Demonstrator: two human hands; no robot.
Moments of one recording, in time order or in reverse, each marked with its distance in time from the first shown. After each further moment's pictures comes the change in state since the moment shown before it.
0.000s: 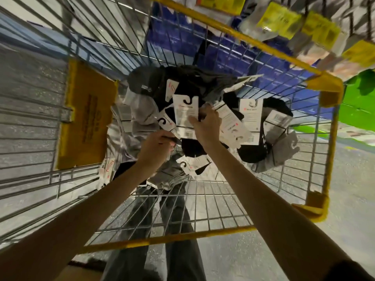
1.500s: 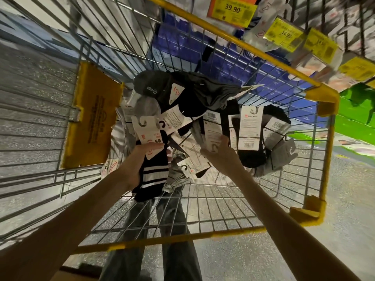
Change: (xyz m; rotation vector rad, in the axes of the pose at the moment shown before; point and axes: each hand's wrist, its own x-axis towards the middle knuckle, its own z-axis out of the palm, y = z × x) left_hand -0.040 0.010 -0.049 -0.602 -0.230 -0.344; right_hand -0.052 0.034 -0.049 -0.397 -0.311 0.166
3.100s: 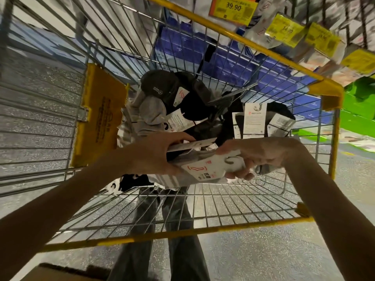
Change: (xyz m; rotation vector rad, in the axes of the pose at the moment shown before) left_hand -0.028 0.046 0.017 1.356 -0.368 0.488; right_hand -0.062 -0.029 -0.096 0.331 -0.755 -0.087
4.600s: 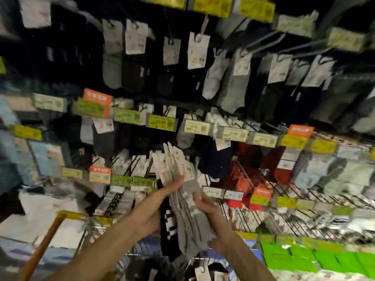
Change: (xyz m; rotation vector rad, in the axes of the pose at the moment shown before) left_hand -0.210 0.420 -0.166 -1.063 0.259 0.267; right_hand -0.365 -0.225 0.137 0.744 0.303 -1.092
